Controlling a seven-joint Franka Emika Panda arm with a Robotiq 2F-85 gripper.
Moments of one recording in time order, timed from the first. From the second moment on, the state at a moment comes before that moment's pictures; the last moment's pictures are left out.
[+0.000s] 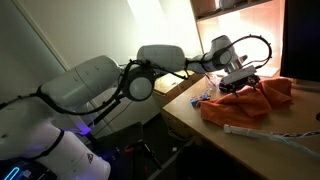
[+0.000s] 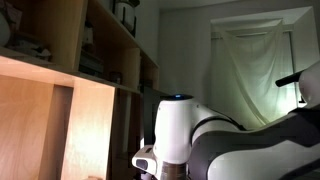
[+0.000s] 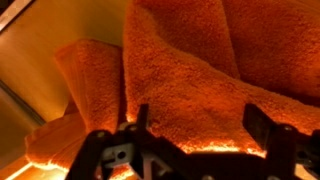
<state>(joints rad) 0.27 1.49 -0.01 -0.57 -0.27 2.20 -0.70</state>
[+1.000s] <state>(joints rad) 0.28 1.49 -0.05 -0.57 -0.30 2.16 -0.69</state>
